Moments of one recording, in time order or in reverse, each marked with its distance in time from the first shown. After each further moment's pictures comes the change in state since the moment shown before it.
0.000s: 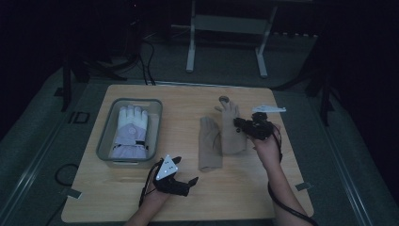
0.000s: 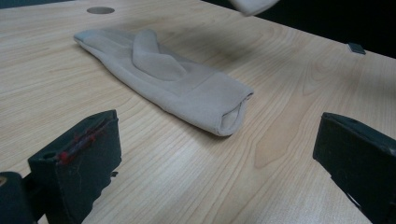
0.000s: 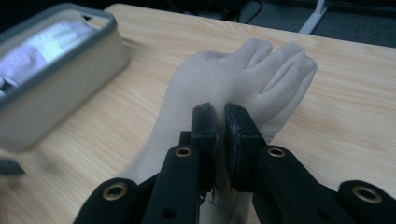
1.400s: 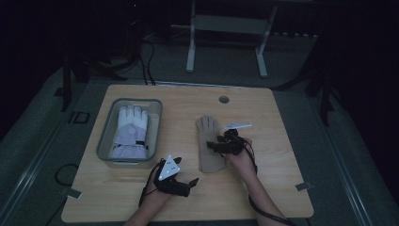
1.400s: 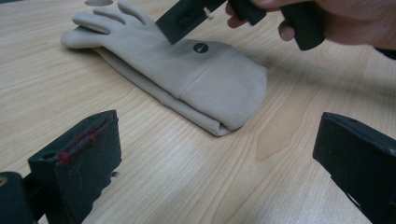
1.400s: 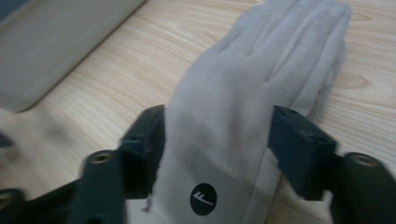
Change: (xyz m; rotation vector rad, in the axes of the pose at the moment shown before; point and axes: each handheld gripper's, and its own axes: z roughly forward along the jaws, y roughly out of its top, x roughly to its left) left arm -0.002 0.001 0.002 0.044 0.016 0.015; right arm 0.034 -0.059 0.080 0.156 0.108 0.023
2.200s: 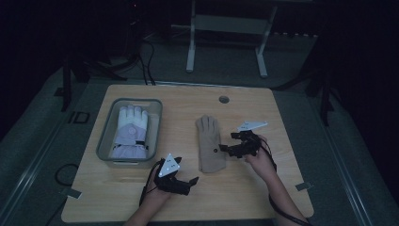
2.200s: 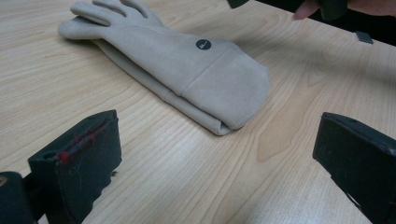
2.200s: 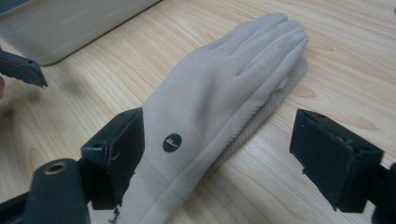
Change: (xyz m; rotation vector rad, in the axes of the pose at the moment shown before) left arm 0.003 0.003 0.002 0.019 -0.018 -0.029; right arm -0.025 -0.001 -0.047 -0.009 0.049 -0.201
